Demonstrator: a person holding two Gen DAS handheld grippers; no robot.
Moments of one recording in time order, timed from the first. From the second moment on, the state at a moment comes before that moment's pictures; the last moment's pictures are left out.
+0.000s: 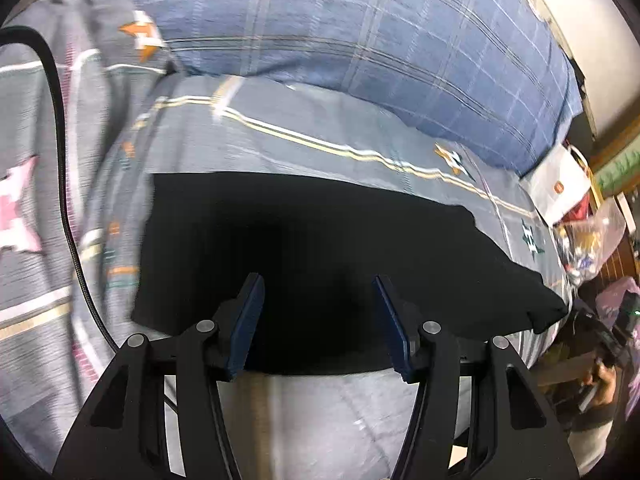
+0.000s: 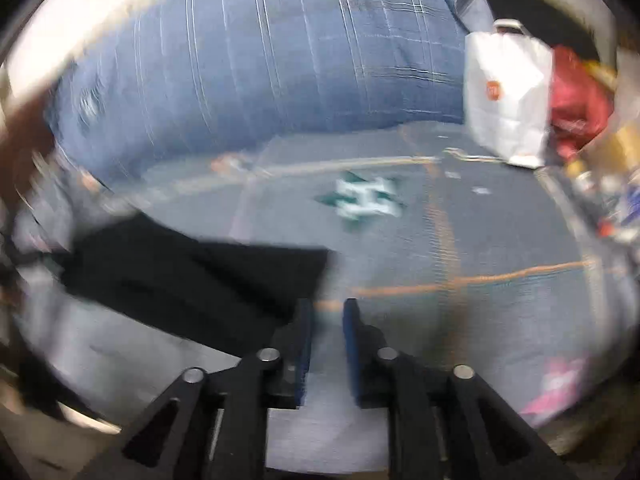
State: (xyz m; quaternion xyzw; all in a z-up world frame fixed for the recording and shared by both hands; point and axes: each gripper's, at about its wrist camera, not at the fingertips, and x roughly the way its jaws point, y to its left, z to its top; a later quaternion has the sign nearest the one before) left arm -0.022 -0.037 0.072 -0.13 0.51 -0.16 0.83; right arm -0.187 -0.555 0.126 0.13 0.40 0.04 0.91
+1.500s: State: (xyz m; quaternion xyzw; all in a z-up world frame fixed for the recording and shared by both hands) left arm -0.031 0.024 0.050 -0.18 0.49 -0.14 0.84; right arm -0.104 -0.331 0.033 0.37 0.39 0.21 0.82
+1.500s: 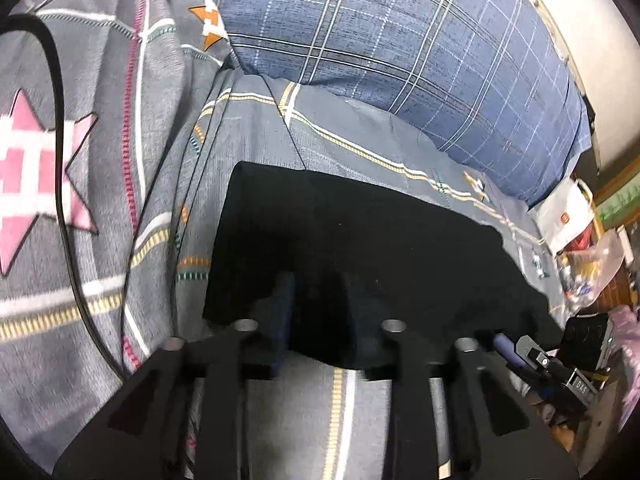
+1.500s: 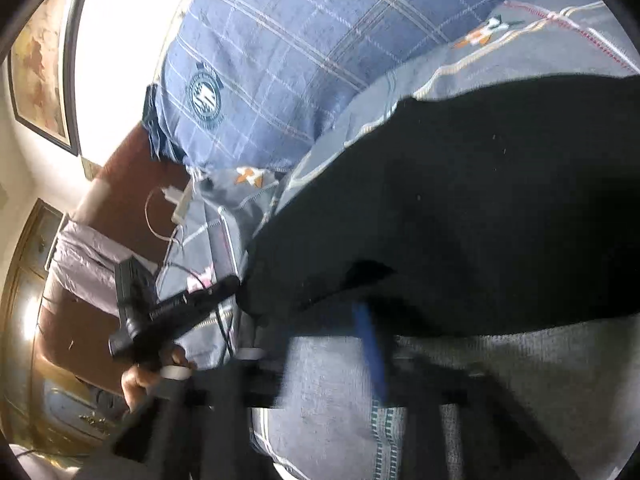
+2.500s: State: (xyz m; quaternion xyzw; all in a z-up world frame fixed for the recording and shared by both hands) left arm -0.021 0.000 0.068 -0.12 0.48 -0.16 0.85; right arm -0.097 -0.301 0.025 0.30 0.46 0.25 0.79
